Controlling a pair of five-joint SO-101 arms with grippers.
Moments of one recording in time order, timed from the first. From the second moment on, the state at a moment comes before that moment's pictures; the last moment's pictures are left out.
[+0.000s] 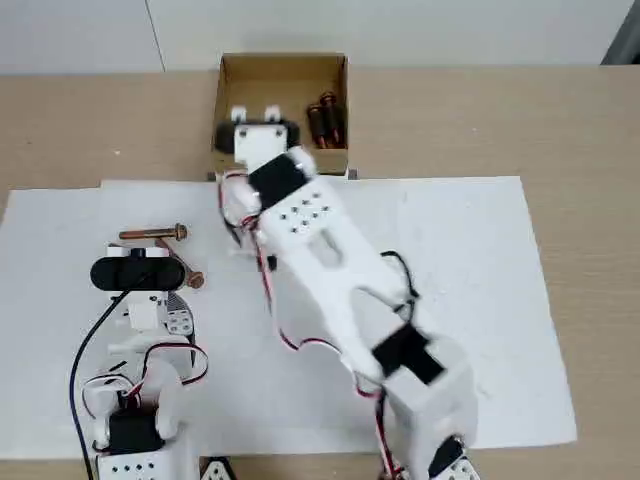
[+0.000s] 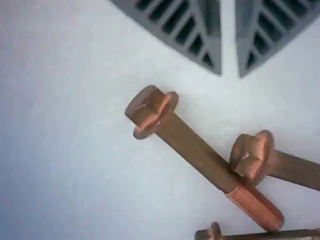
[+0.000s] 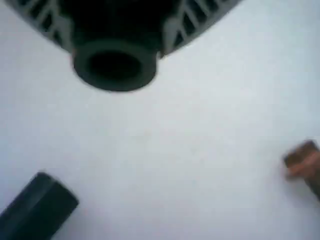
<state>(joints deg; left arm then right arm) -10.1 -103.4 94.5 58.9 -1.0 -40.0 17.8 -33.0 96.8 -31.7</state>
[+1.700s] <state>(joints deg) -10.5 -62.0 42.9 73.5 -2.2 -4.4 -80.9 53.8 85.5 -19.8</state>
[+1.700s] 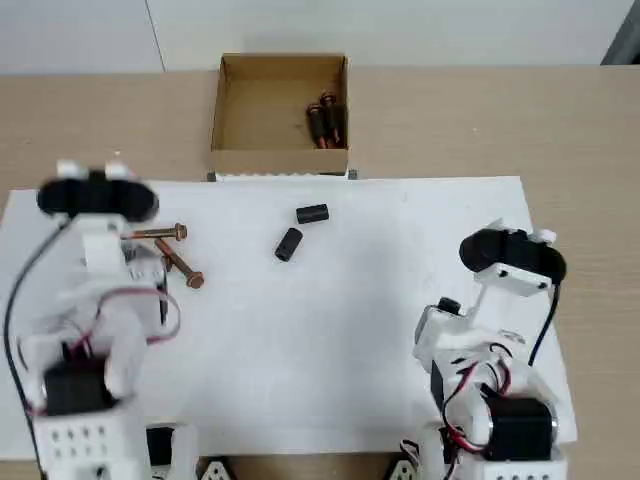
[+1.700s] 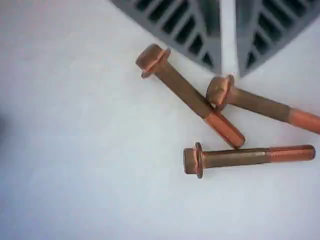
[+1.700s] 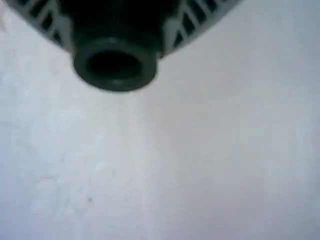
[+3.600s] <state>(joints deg) -20.6 5.1 14.9 74.2 -77.8 -4.4 -84.6 57.7 82.1 -19.8</state>
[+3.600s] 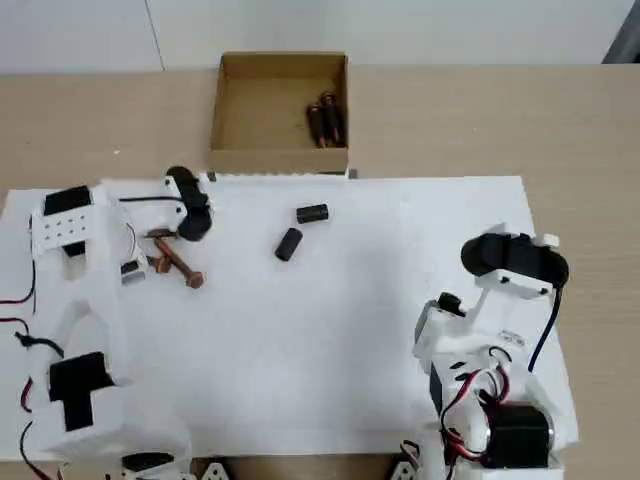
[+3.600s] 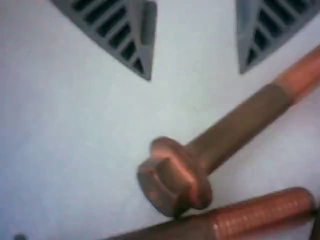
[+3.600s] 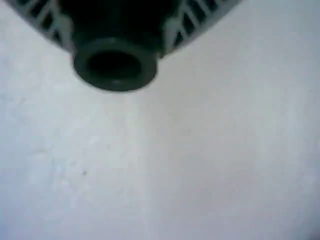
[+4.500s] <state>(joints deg) -16.3 6.6 12.1 76.2 -77.8 -4.4 -84.6 57.7 82.1 -19.8</state>
